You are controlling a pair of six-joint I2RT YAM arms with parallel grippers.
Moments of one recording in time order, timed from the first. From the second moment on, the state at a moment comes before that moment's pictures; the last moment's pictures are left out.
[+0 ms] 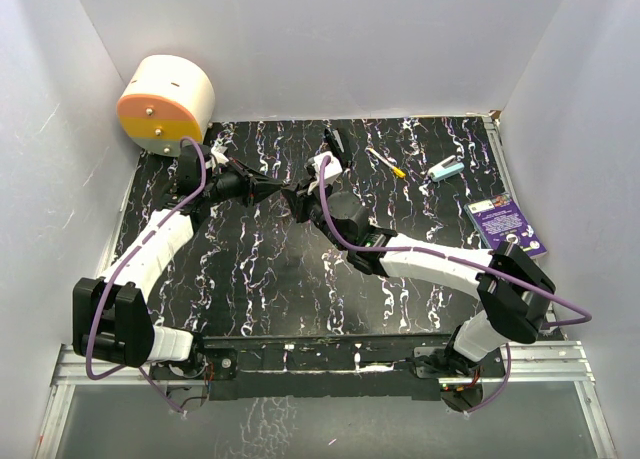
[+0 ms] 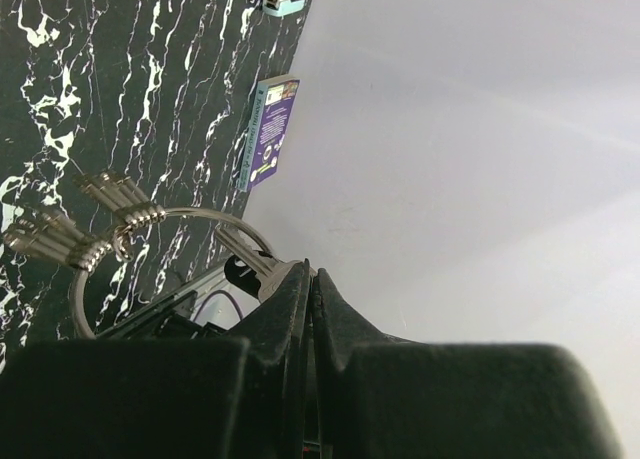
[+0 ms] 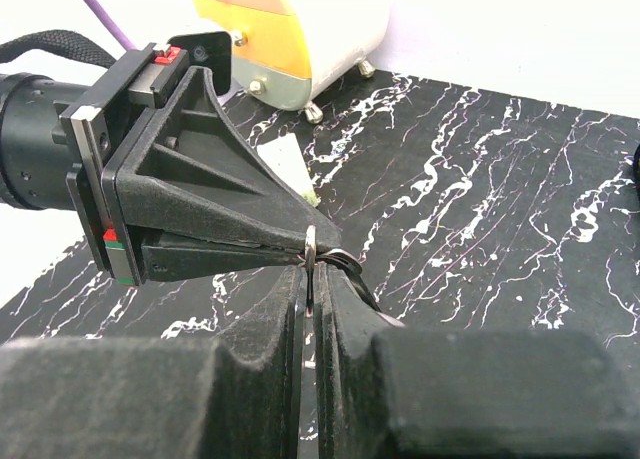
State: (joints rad) left arm -0.21 1.34 0.98 -0.11 0.69 -1.40; right arm 0.95 1.53 0.99 0.55 0.32 0.23
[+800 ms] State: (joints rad) left arm -0.21 1.35 0.93 0.00 0.70 -1.50; right arm 0.95 1.54 0.99 0.57 0.33 0.23
